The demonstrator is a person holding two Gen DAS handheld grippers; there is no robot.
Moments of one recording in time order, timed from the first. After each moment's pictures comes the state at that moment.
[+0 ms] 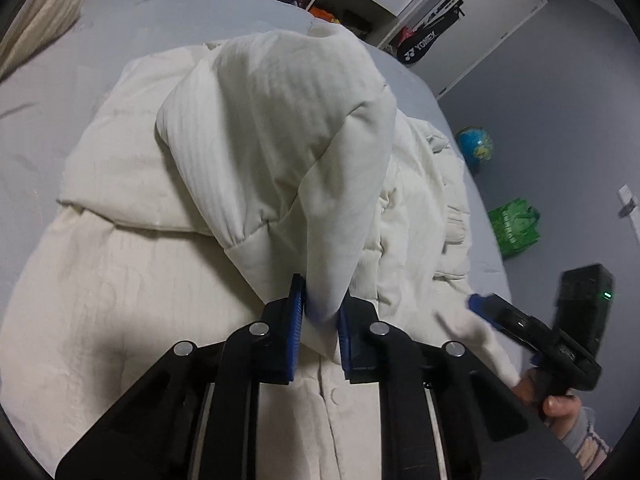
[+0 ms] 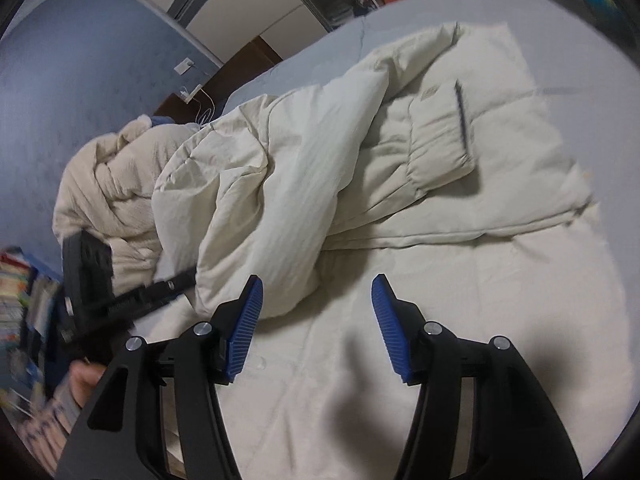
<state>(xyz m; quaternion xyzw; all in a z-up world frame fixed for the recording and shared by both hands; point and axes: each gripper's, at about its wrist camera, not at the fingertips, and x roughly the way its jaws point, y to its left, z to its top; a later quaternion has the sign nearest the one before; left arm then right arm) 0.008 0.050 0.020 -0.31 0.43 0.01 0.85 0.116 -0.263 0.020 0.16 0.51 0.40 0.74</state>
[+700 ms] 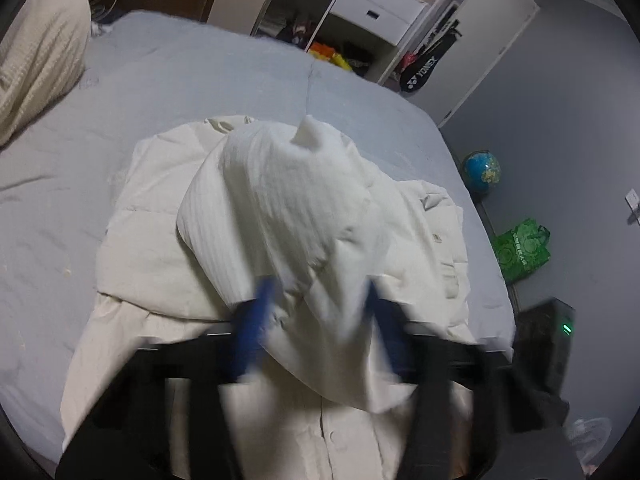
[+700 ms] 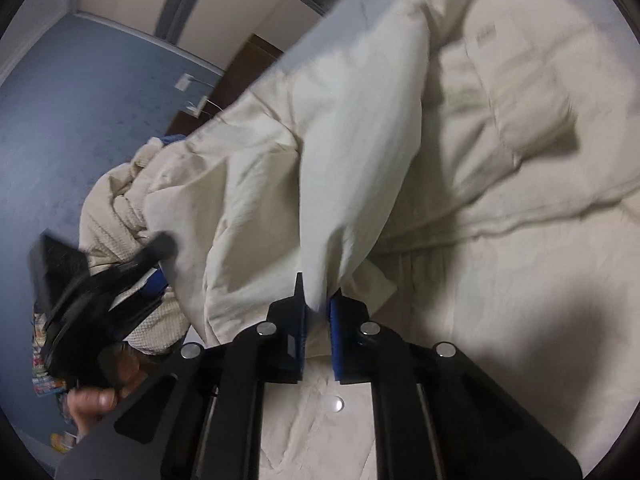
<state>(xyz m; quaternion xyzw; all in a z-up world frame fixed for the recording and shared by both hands) 0.041 0.066 0.083 -0.28 0.40 0.05 0.87 0.121 -0.209 0.014 0.23 0.53 0.41 0.71</state>
